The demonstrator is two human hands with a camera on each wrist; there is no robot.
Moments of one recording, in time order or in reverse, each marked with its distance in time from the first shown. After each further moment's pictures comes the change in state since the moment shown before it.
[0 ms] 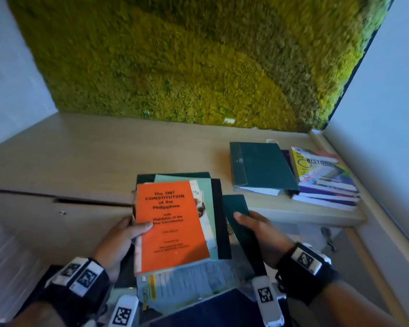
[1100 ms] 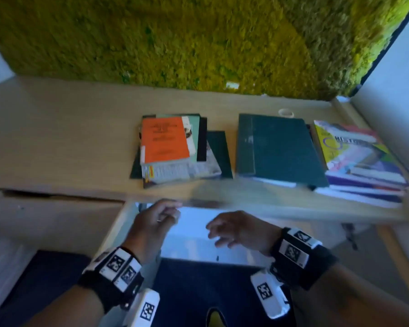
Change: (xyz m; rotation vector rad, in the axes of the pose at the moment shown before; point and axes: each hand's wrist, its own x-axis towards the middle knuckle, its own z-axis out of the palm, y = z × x) left_hand 0.147 -0.052 0.072 0.430 -0.023 0.270; right_hand 0.133 0.021 -0.018 -0.646 -0.295 0.183
